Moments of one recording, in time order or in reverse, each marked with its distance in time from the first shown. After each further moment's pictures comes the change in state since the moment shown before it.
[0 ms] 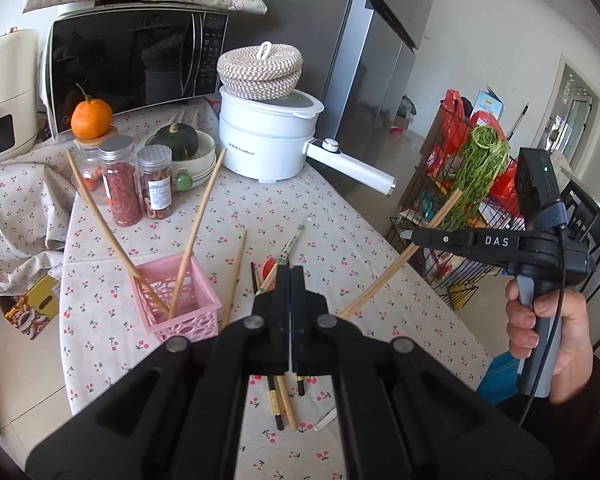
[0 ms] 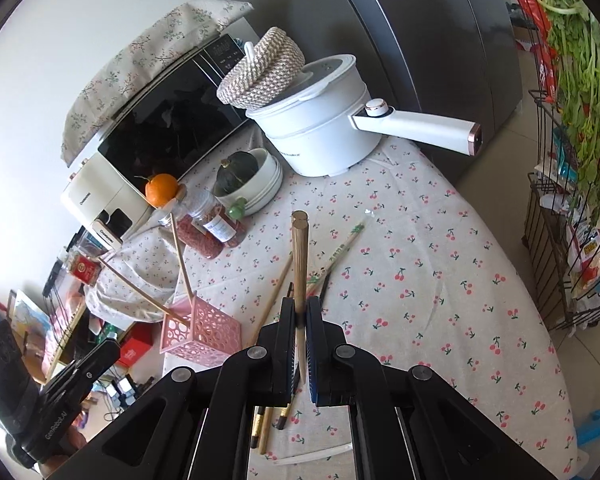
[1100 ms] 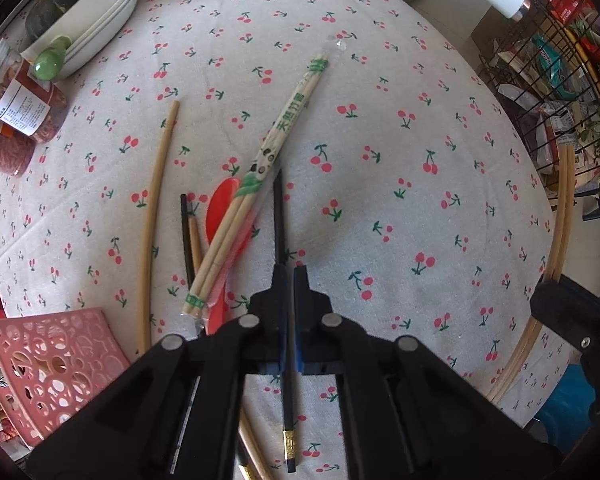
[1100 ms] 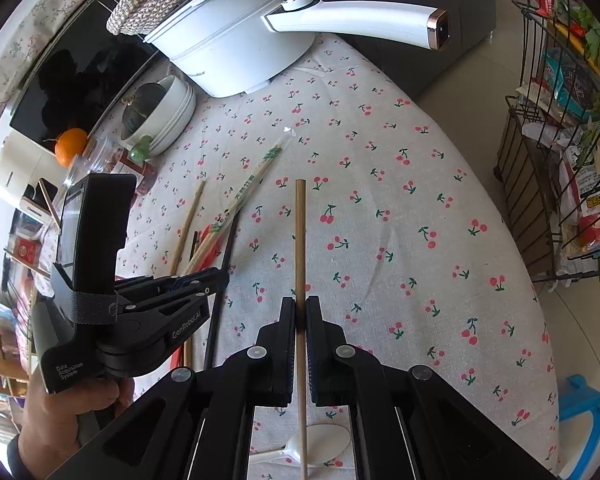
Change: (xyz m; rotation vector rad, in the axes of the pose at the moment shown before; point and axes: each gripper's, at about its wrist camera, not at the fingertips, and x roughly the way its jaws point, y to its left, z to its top) left arm 0.268 -0.045 -0.015 0.082 0.722 0.222; right arm 0.087 -0.067 -0.002 0.091 0.297 -0.161
